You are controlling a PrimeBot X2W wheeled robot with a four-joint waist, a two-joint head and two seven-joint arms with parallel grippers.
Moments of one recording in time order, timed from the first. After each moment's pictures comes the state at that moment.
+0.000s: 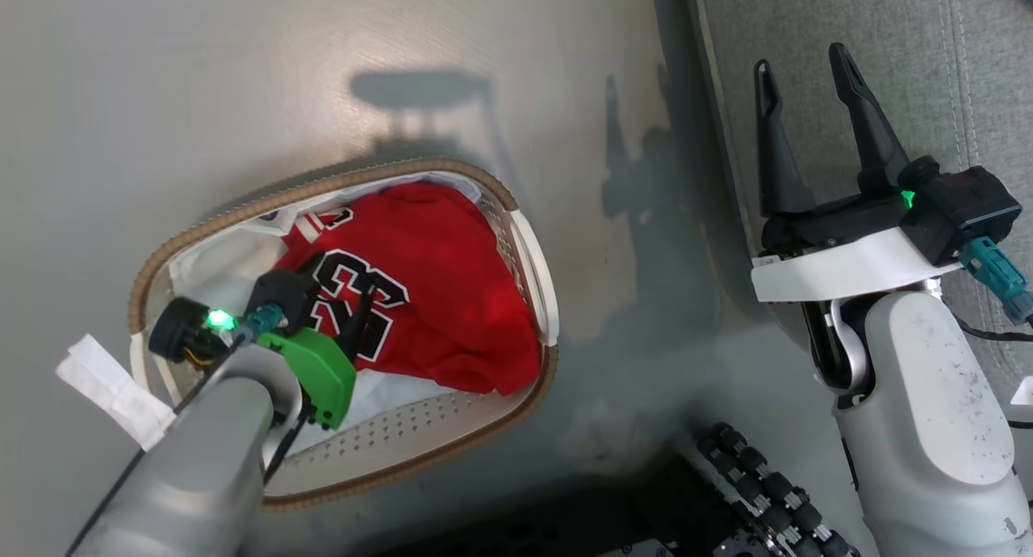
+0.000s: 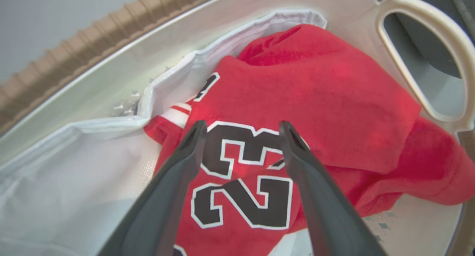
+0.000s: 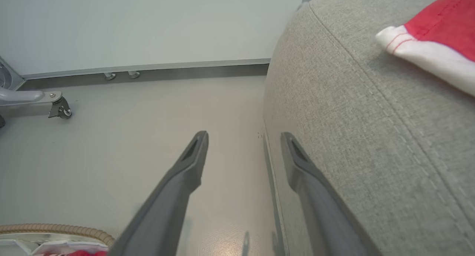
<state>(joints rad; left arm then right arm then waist) -0.67 0.30 -0.78 0.84 -0.49 -0.13 -0.26 -0.48 -0.05 0.09 0.07 0.18 0.13 -0.26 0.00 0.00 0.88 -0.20</state>
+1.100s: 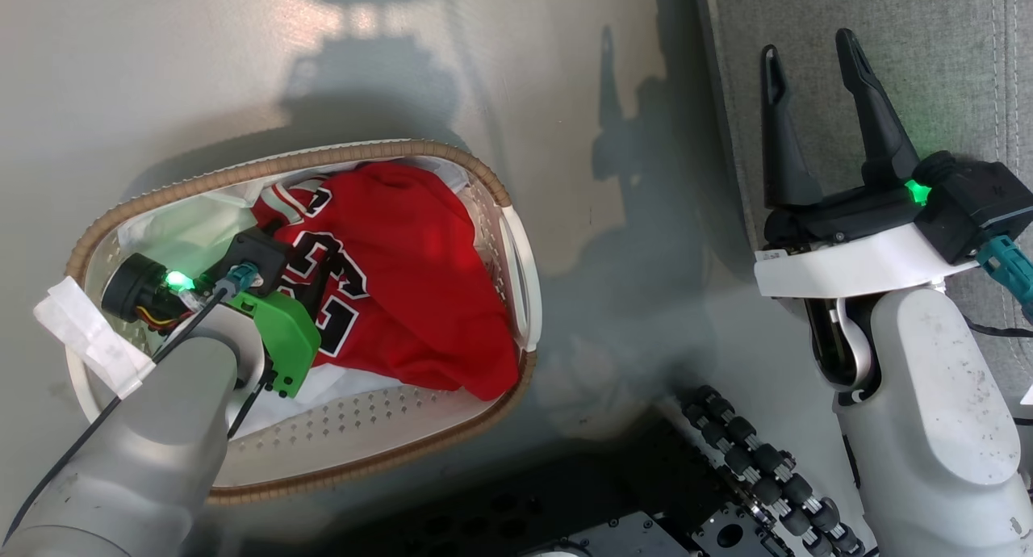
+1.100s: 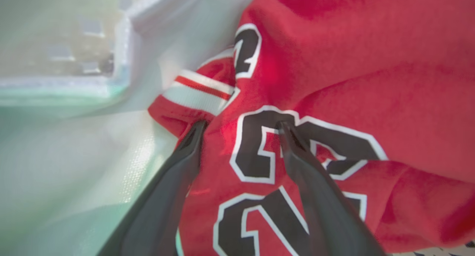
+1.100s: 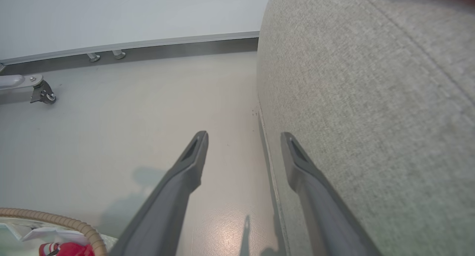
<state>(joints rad) -0.83 0.32 -0.96 1.01 -0.54 -0.13 -0.26 -0.48 -0.05 0.09 0.03 0.22 0.13 -0.26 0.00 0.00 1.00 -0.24</state>
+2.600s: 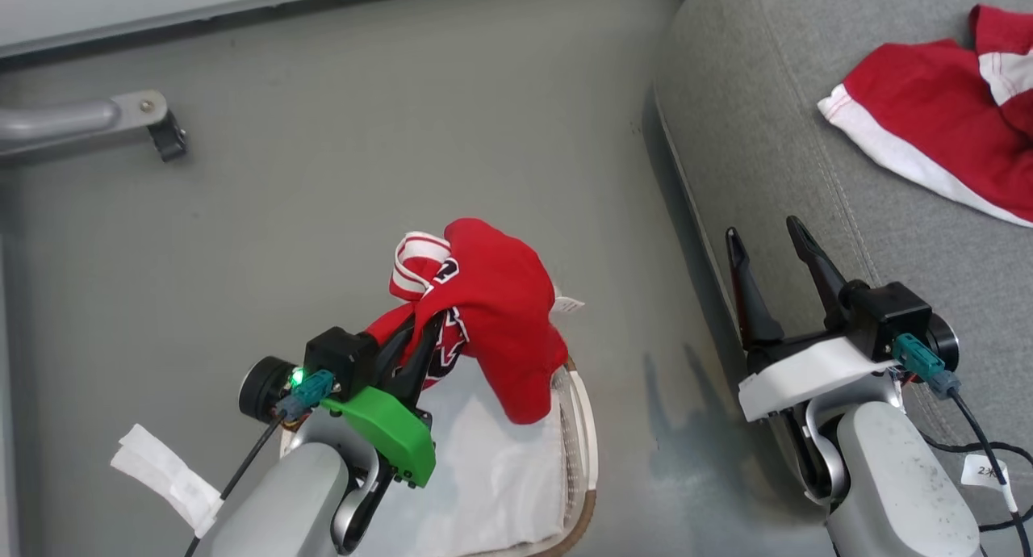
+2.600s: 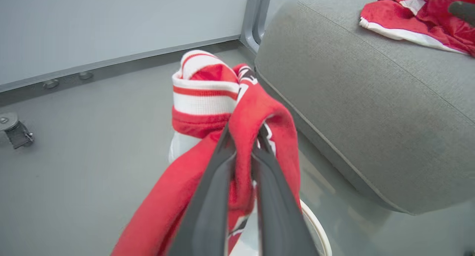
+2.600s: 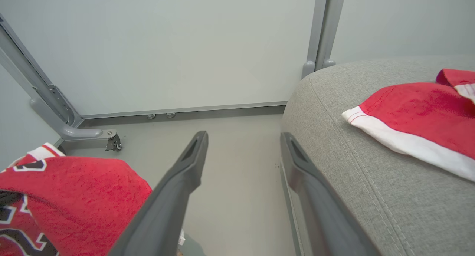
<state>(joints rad) -0.45 0.21 -0.68 0.56 -0.52 -0.13 -0.26 -0.31 -0.05 0.10 0.26 0.18 0.13 -0.26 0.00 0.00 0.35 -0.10</state>
